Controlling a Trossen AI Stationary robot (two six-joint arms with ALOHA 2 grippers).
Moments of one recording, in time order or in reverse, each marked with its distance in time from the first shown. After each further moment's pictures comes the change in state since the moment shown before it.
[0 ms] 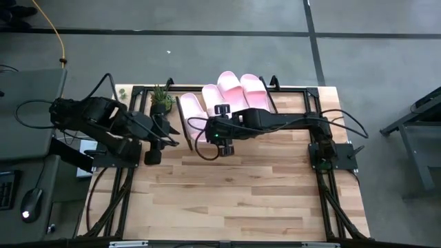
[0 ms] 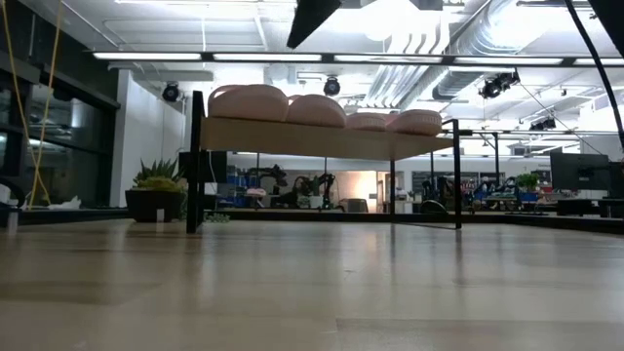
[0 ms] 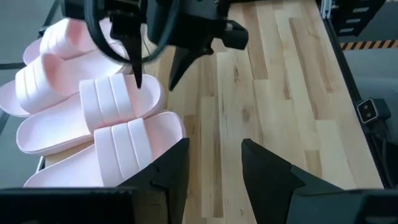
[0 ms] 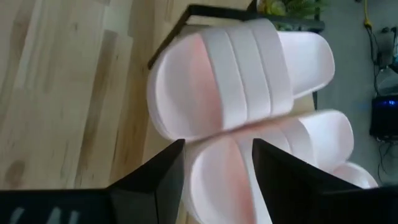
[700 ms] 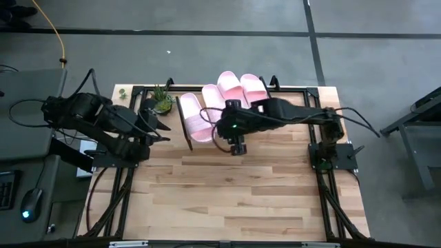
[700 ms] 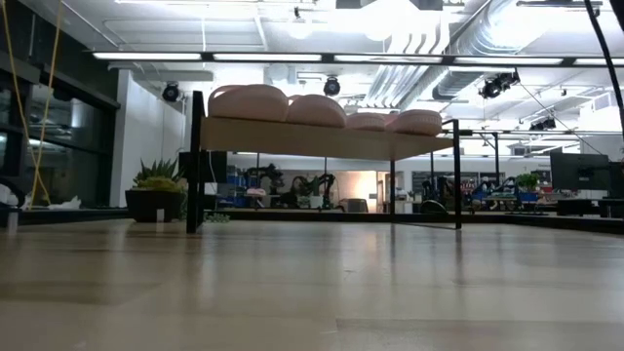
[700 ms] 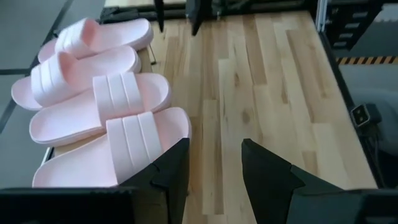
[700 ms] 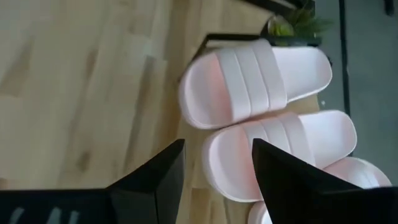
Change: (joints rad) left arm 0.000 -0.126 -0.066 0.001 -0.005 -0.009; right arm 0.011 -0.127 0.038 -0.091 -0.147 0.043
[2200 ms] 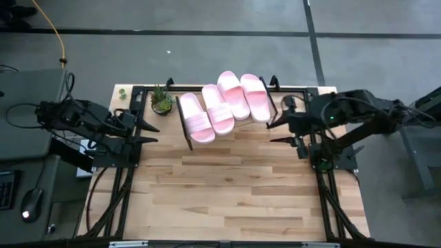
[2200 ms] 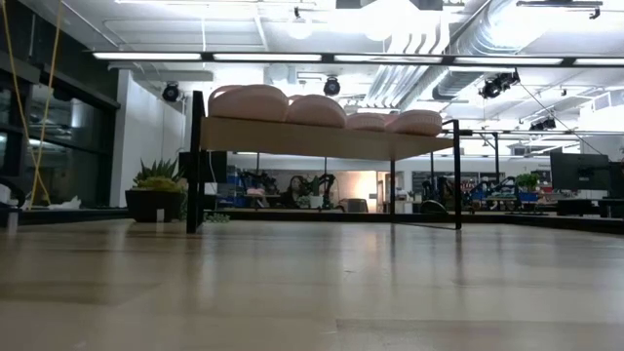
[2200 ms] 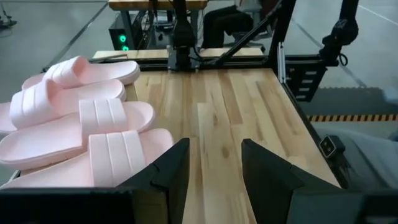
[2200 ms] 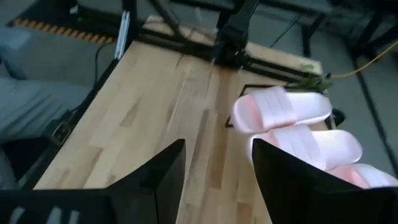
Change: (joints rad) left arm 0.000 -0.429 -0.459 0.362 0.073 0.046; right arm 0.138 -0.669 -0.470 0.175 -0.132 0.087
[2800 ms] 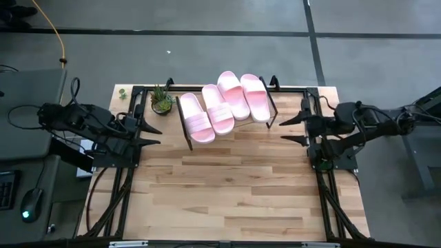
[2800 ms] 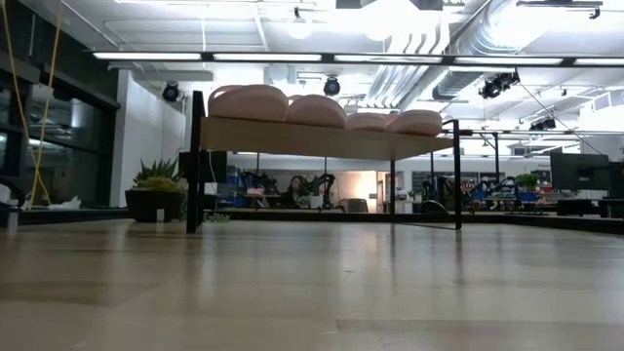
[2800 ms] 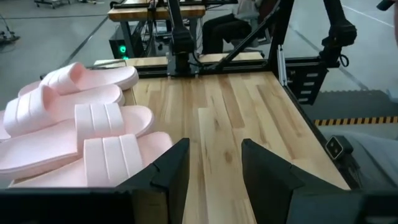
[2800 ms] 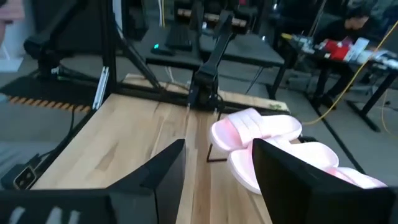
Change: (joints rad) left arm 0.000 -0.060 -0.121 0.113 -0.001 0.043; right arm 0.000 -0.497 -0.696 0.543 0.086 -0.002
